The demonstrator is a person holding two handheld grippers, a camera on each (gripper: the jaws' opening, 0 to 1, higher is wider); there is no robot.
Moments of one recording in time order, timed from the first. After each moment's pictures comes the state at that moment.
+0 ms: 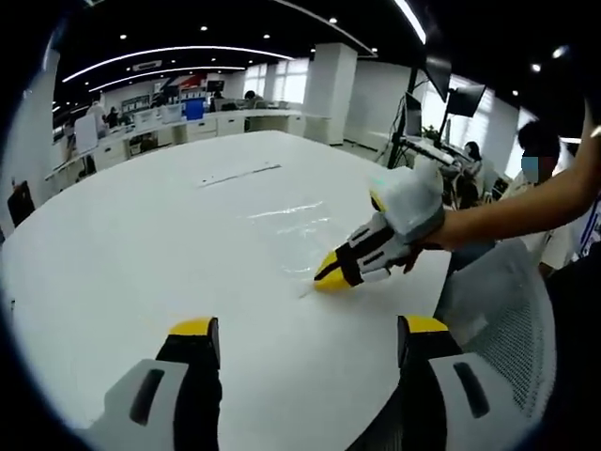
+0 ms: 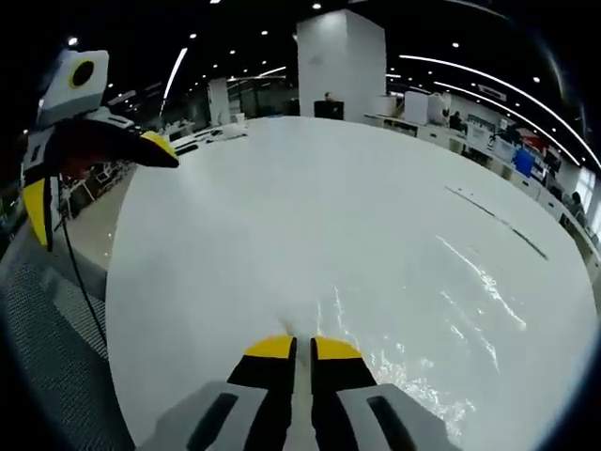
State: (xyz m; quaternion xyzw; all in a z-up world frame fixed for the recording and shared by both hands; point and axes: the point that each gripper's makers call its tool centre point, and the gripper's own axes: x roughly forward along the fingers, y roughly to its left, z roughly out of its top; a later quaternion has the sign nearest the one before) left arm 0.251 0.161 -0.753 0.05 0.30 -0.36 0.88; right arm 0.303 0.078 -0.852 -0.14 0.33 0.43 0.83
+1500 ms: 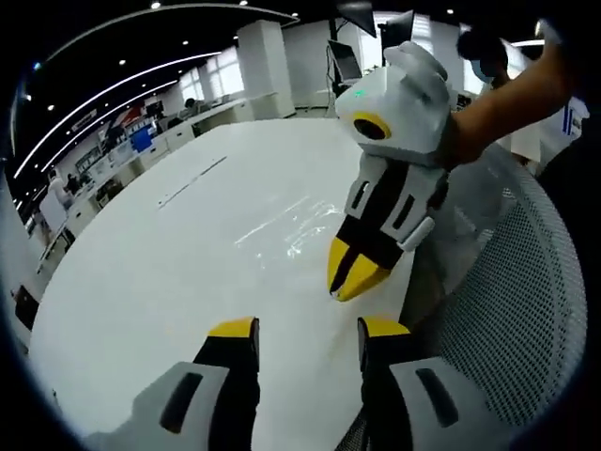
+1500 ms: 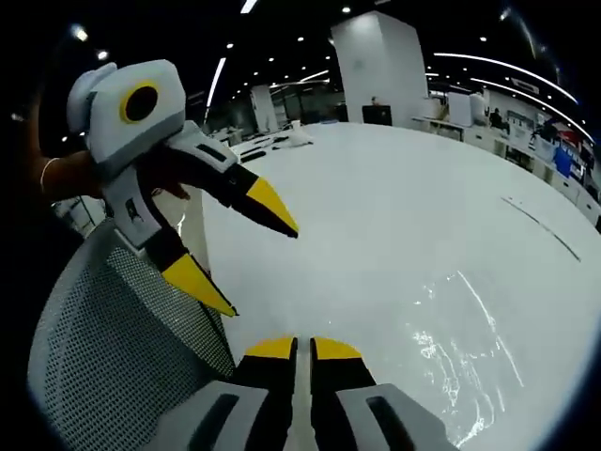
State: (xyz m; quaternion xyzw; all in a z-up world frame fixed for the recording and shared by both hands) left arm 0.201 0.129 -0.782 0.23 0.29 -0.43 0.82; right arm 0.194 0.106 -0.815 -0.11 0.33 0.54 0.77
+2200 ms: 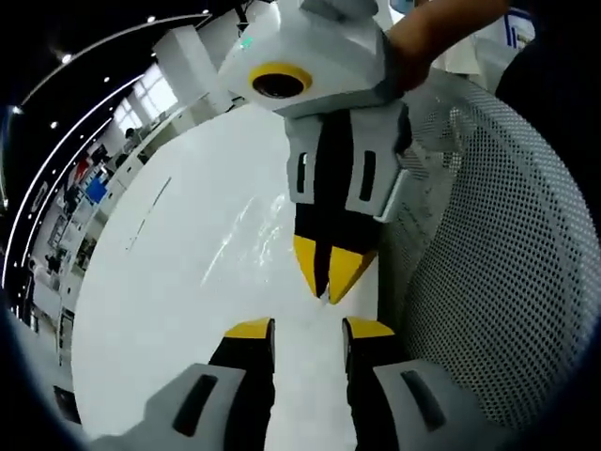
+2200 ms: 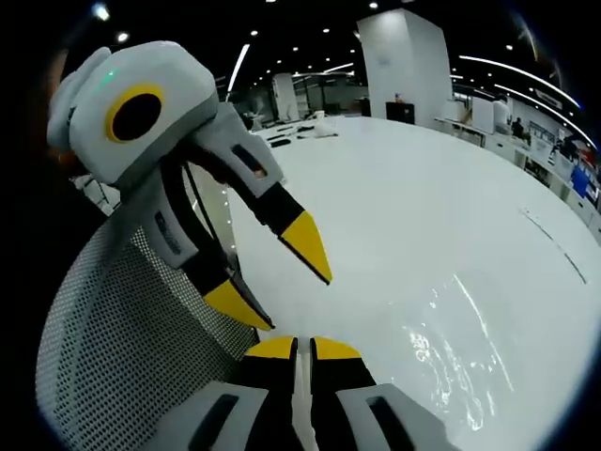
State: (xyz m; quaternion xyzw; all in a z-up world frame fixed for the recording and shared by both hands) left arm 0.178 0.105 -0.800 0.39 0.26 -0.51 0.72; right arm 0.168 0.106 -0.812 -0.15 0.34 0.57 0.74
